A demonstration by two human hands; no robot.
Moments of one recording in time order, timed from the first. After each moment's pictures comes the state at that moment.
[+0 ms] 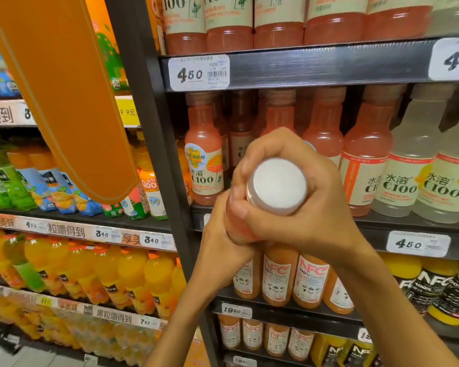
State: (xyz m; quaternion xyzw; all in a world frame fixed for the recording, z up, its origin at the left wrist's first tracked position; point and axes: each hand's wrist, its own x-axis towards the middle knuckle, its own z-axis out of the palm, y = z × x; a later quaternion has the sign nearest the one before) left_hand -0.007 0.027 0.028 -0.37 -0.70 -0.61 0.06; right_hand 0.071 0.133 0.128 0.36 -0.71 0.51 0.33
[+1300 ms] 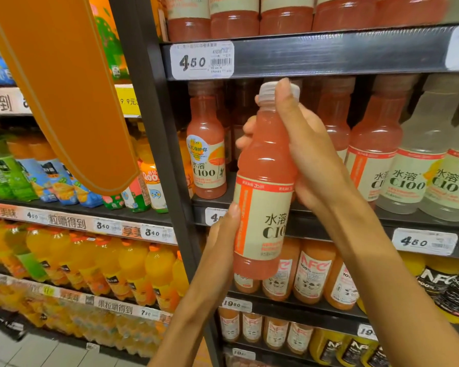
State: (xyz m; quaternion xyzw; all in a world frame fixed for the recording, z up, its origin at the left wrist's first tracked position) left_hand 0.014 0.018 0.028 -0.28 -0.57 -0.75 -0.18; right_hand 0.024 0.152 0.145 0.15 -0.59 0.77 0.18
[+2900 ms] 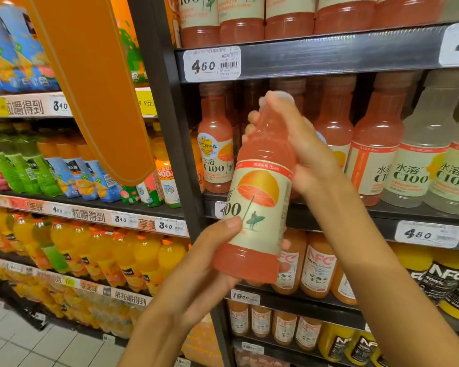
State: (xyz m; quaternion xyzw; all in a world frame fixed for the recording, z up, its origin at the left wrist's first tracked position) left_hand 0.059 -0.023 0.071 -0.26 -0.48 -0.78 -0.31; right_hand 0.014 0.143 0.143 0.14 -0.42 0.89 0.07
